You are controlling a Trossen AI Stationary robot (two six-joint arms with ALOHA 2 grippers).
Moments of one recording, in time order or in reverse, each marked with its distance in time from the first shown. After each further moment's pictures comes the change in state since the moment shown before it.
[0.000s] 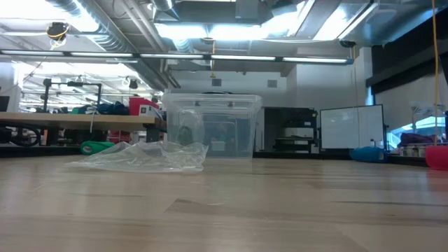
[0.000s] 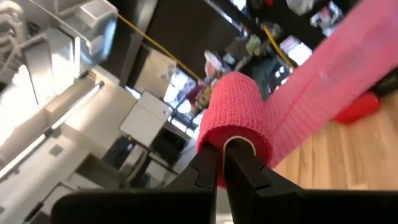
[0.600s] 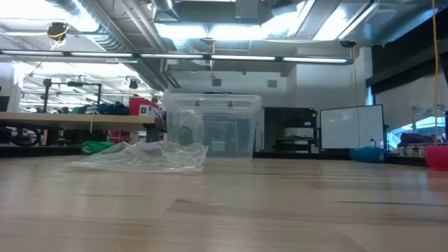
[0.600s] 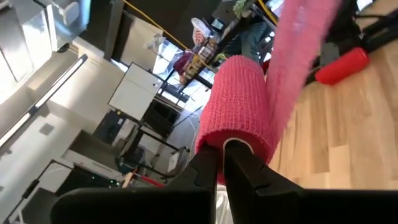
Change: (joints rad) left arm 0.069 0.099 0.001 -0.208 -0.005 -0.240; right arm -0.011 0.001 0.162 -0.040 0.000 0.001
